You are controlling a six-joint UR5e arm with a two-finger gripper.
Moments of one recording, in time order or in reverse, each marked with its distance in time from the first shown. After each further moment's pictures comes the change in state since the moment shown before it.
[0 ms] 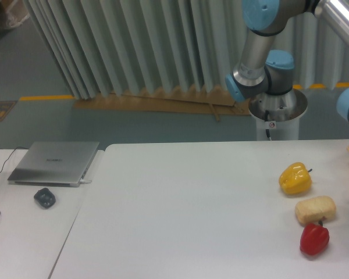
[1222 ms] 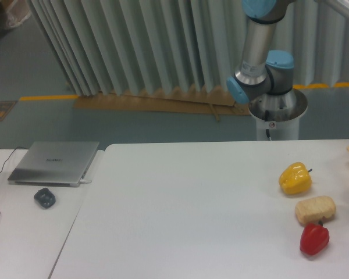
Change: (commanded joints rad) arm 0.153 0.060 -0.002 -0.100 0.003 0.767
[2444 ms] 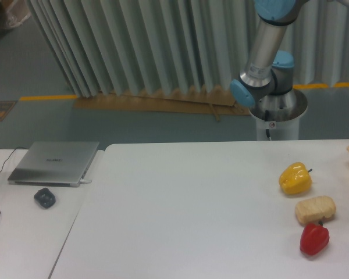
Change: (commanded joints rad) arm 0.104 -0.049 0.000 0.014 -0.005 0.350
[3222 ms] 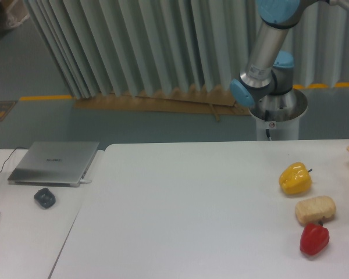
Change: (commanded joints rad) arm -0.023 -0.008 -0.014 0.060 -0.006 -0.135
